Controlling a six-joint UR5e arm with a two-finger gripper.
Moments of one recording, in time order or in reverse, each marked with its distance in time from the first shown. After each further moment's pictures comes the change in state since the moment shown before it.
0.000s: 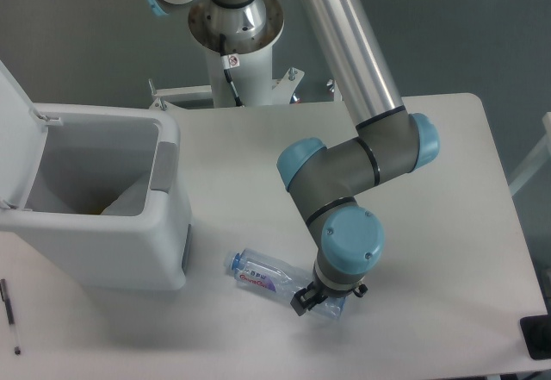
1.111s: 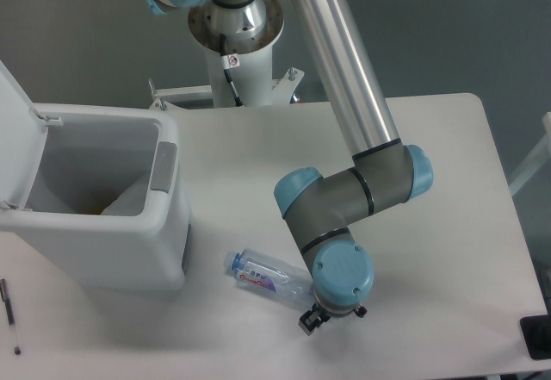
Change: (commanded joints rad) arm -0.017 -0.097 0.101 0.000 0.083 -0.094
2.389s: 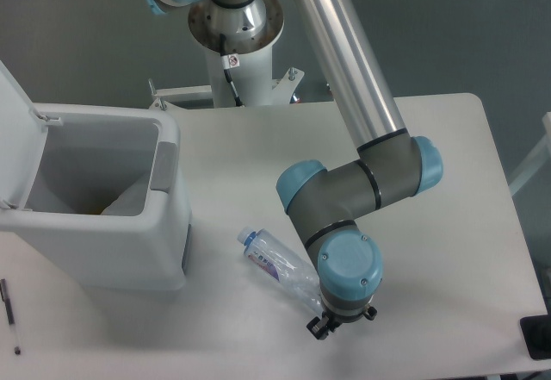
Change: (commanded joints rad) arm 0.012 0.041 0.081 0.012 -0.038 0.064
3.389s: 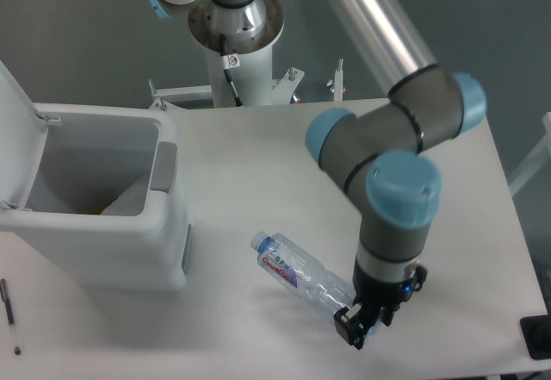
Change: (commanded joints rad) arm 0.098 0.178 0.003 0.193 -0.363 0.049
